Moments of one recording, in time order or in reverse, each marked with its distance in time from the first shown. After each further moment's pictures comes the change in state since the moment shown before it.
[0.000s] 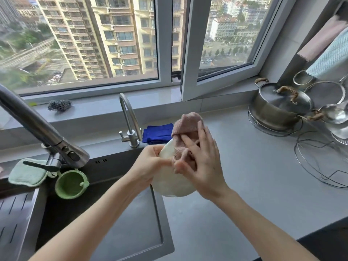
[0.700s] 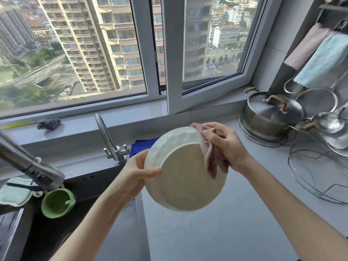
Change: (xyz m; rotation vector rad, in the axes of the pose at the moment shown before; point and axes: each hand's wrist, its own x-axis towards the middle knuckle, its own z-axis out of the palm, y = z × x) left_hand 0.033 0.011 0.035 -0.155 -0.010 0.031; right_hand 0.066 0.089 -0.106 0.832 -0.075 0.388
